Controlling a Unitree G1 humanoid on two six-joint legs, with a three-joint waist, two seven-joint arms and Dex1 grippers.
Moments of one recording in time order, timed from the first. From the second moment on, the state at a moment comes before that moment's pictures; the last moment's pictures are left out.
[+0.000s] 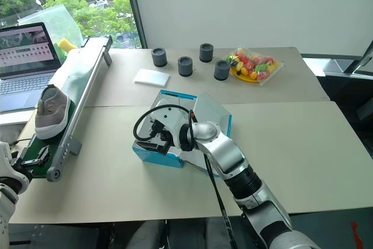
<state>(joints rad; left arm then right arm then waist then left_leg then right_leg) 0.17 0.50 0.70 -0.28 -0.42 0.63 -0.23 -0.65 -0.17 0.42 -0.13 0.20 0.68 0.65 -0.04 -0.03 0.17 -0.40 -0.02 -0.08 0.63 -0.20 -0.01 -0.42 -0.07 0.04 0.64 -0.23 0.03</state>
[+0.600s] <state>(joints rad) 0.19 0.55 0.67 -0.34 -0.43 0.81 -0.24 -0.65 -0.13 0.36 -0.13 0.21 0.68 0.61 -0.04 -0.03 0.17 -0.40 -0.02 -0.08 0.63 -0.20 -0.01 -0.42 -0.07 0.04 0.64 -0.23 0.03</state>
